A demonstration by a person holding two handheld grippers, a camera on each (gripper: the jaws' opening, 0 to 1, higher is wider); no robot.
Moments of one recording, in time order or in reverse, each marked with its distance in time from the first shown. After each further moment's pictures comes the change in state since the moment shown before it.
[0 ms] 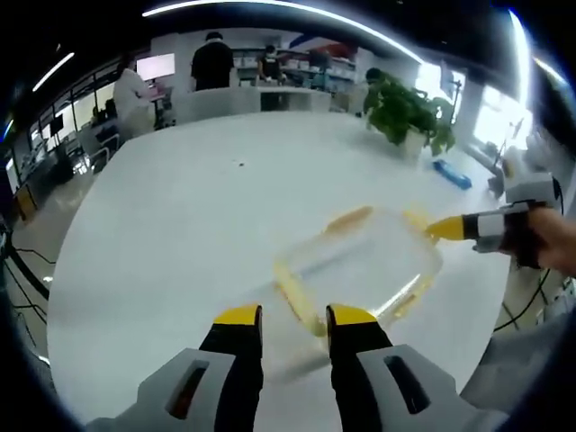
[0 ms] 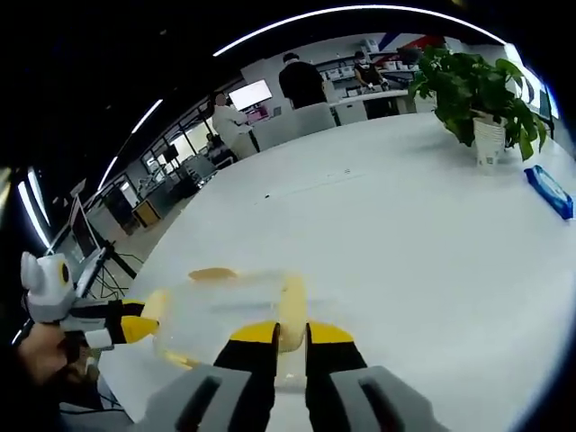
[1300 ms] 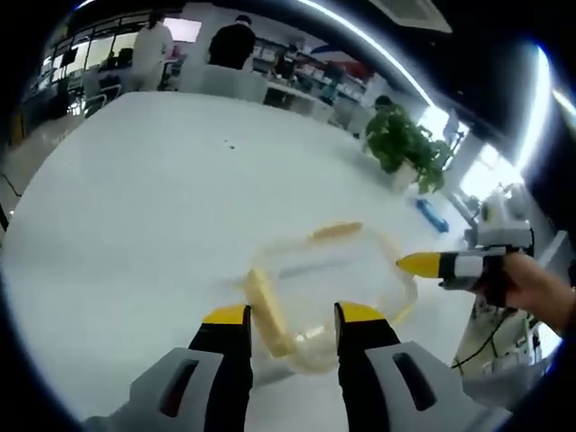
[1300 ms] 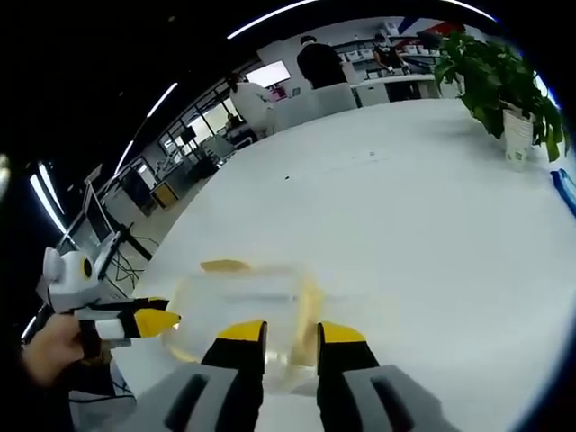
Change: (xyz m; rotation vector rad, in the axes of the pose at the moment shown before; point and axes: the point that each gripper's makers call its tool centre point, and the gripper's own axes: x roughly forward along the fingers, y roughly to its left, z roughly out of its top) left arm 0.021 -0.018 -0.005 -0.271 -0.018 -0.177; right arm 0.019 0.014 -0.004 -0.026 0.107 0.116
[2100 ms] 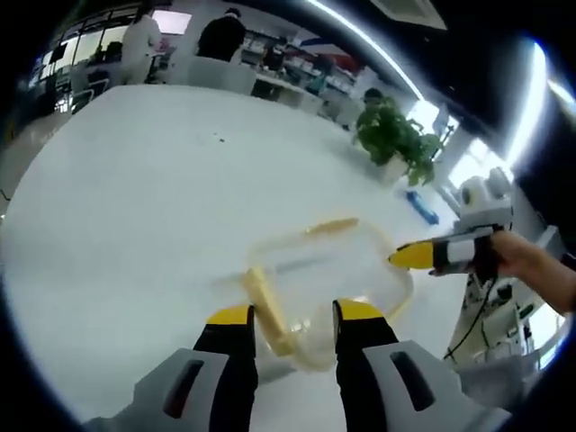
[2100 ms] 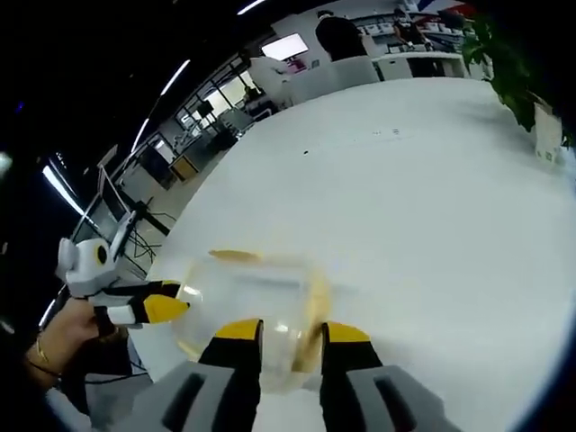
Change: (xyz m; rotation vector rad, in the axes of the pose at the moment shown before) left arm -0.001 0.000 0.000 0.030 0.057 -0.063; right arm 0.005 0.007 -0.005 -0.026 0.178 0.108
